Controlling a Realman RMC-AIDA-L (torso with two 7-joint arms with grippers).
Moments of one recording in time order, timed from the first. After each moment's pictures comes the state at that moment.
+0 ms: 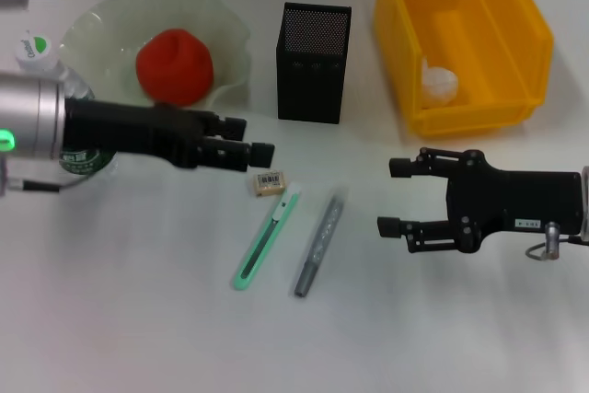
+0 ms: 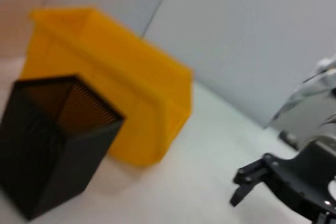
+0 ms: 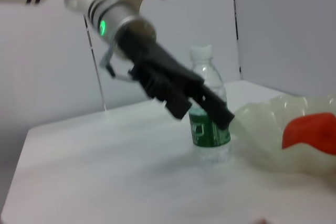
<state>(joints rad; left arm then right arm) -0.57 -2.06 0.87 0.86 2.02 1.65 -1.89 0.51 2.07 -0.71 -0.52 -2.02 -1.60 1.09</state>
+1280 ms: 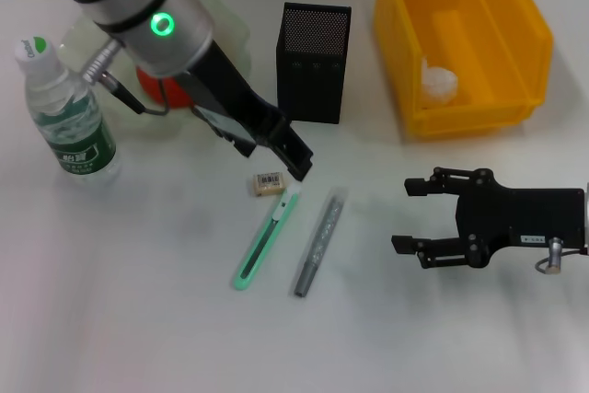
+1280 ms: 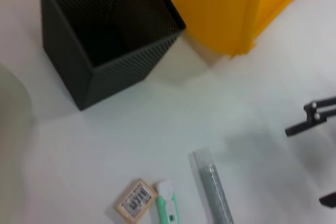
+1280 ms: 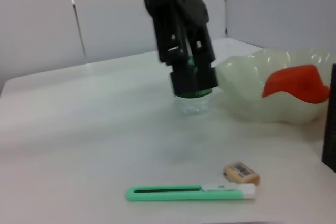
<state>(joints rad) -0.97 -2.08 1.27 1.11 2.52 1.74 -2.88 0.49 2.08 -0.71 -0.54 -2.09 -1.52 1.05</state>
